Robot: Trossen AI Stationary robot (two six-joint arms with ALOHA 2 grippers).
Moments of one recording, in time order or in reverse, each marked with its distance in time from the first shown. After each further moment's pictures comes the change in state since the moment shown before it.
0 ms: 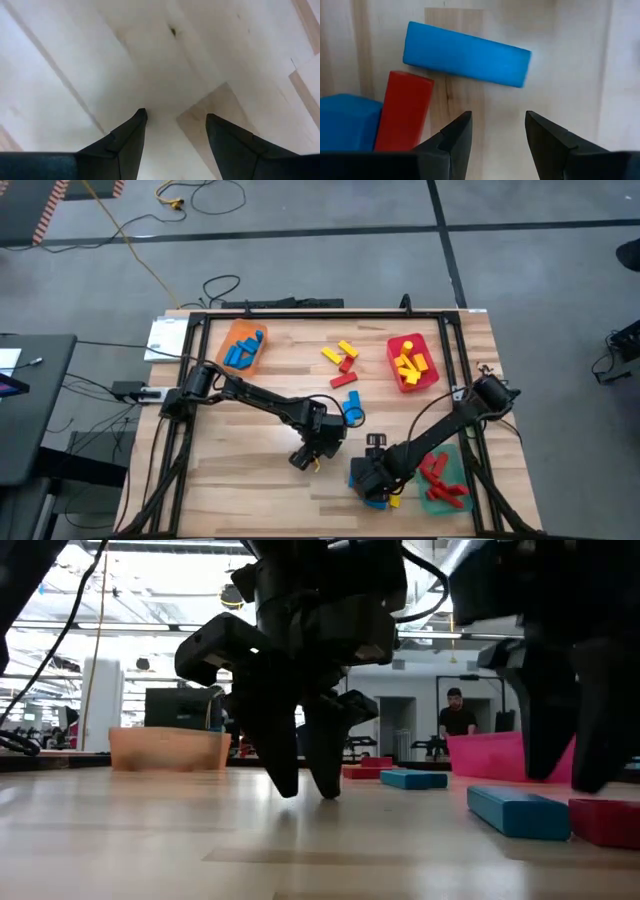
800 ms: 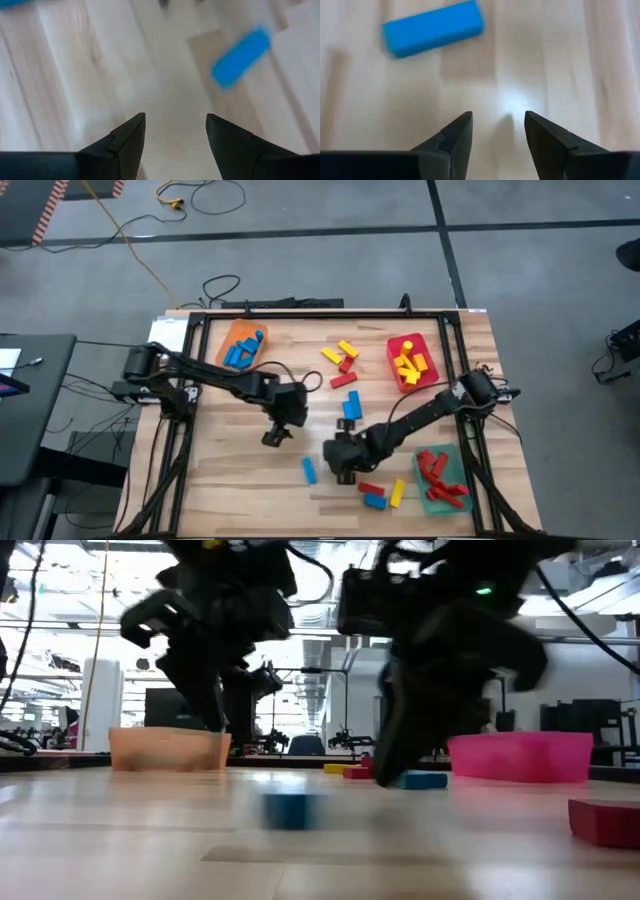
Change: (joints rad) left arm 0.112 -0.504 -0.523 0.290 0.046 -0.164; right arm -0.173 0.055 -0.002 0.407 0.057 -0.231
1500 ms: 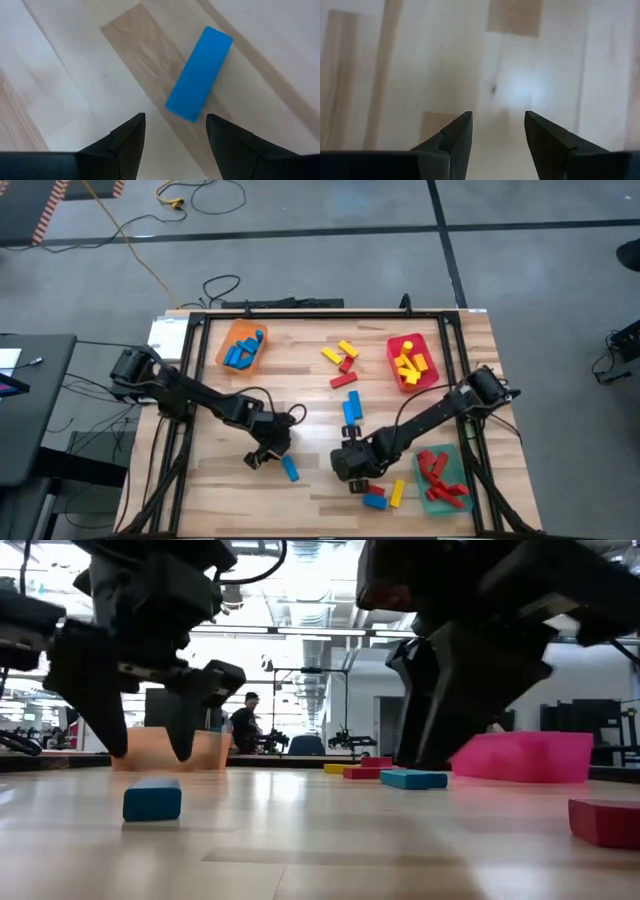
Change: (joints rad) left arm -0.215 -0.058 -0.220 0.251 -0.077 0.091; right arm 0.044 -0.051 0.008 -0.130 -0.086 -0.040
